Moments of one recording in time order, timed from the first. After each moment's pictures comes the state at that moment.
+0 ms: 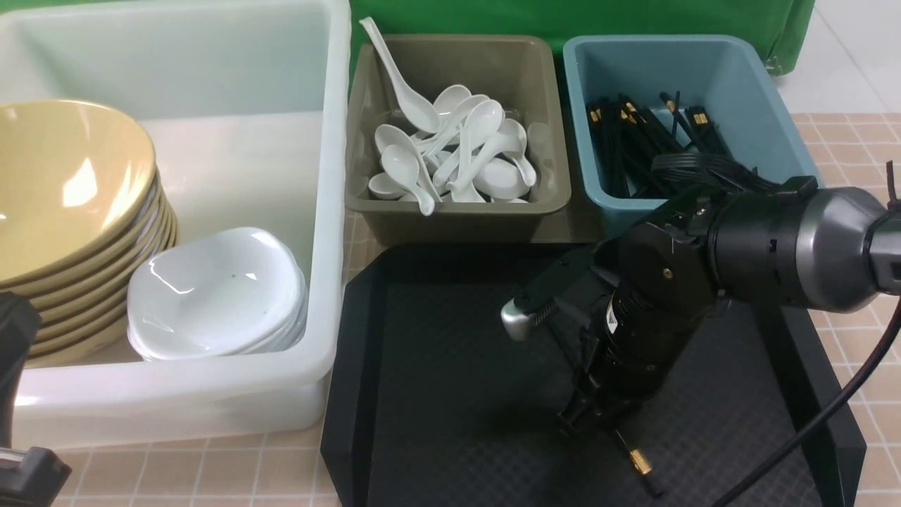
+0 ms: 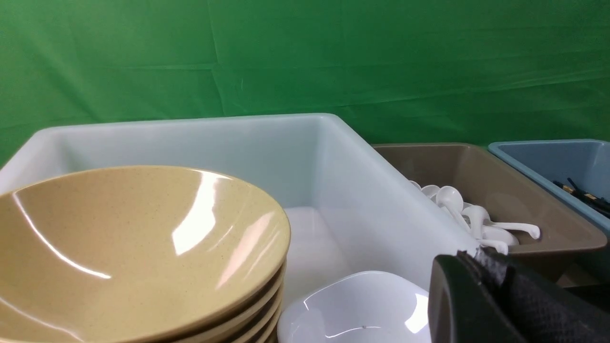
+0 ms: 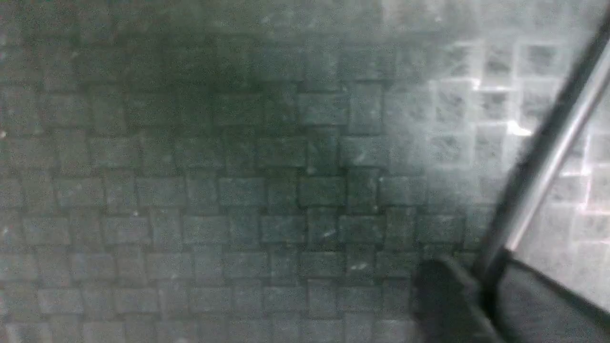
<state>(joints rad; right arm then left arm) 0.61 1.84 -1.14 -0.01 0.80 -0.10 -0.06 0.19 -0.26 -0.54 0.16 0.55</state>
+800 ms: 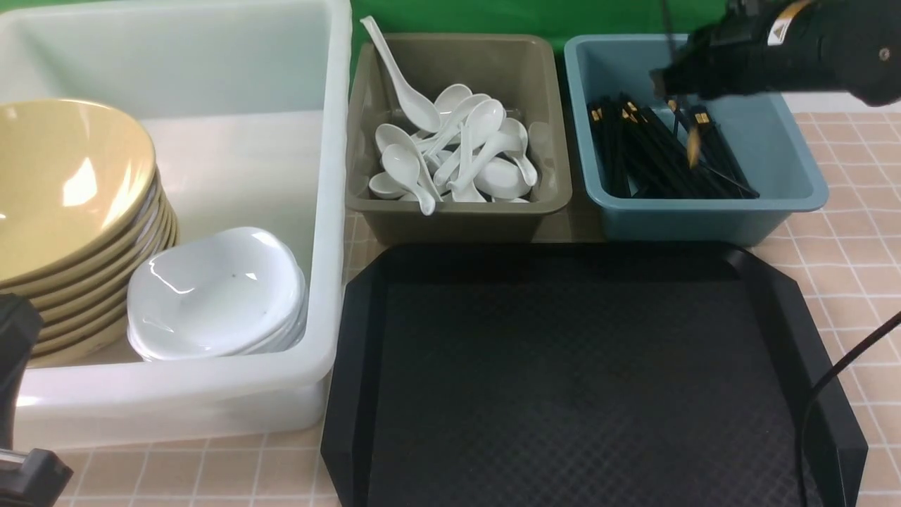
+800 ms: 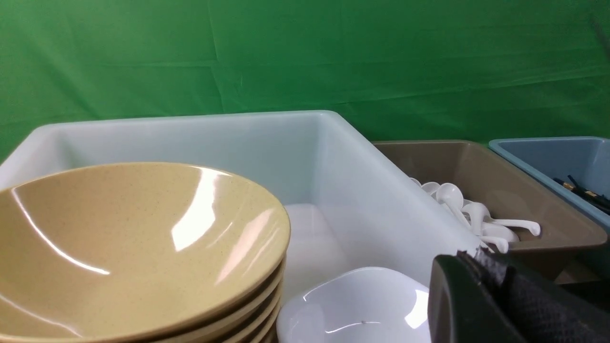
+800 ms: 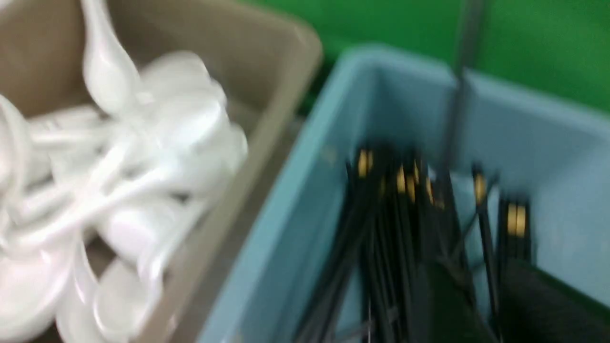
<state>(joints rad) 0.22 1.73 -1.38 -0.07 0.29 -0.04 -0.06 0.19 -0.26 -0.54 0.17 0.55</state>
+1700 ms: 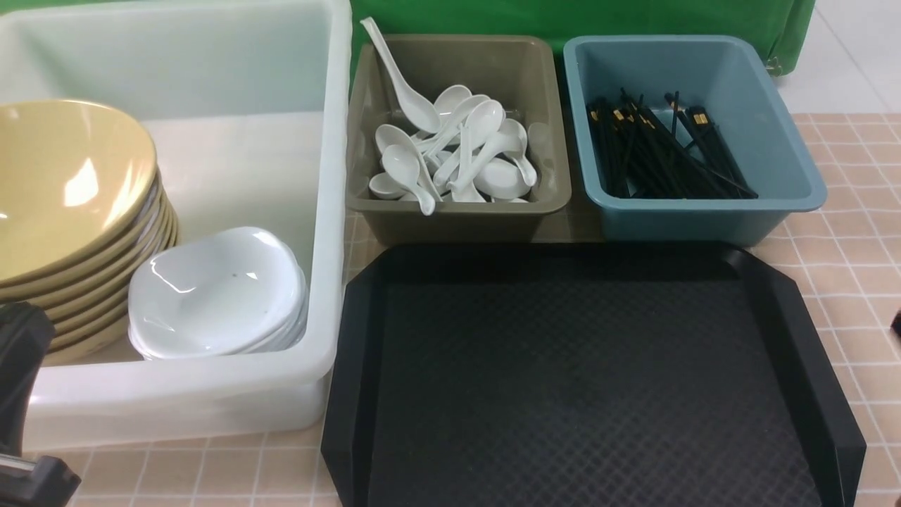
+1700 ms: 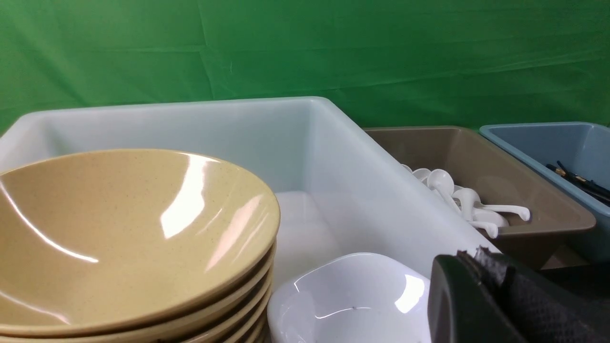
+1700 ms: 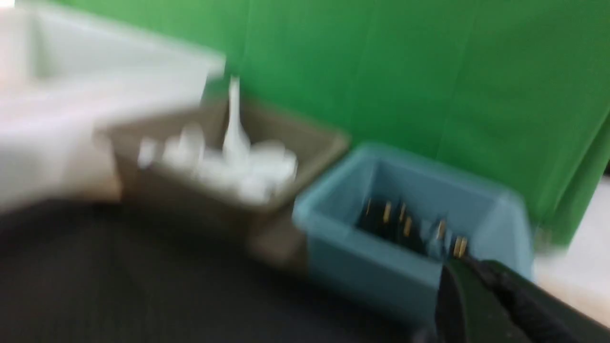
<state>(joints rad) 0.32 0.37 -0.06 -0.07 -0.18 -0.17 -0.06 0.19 -0.26 -0.54 0.20 0.55</state>
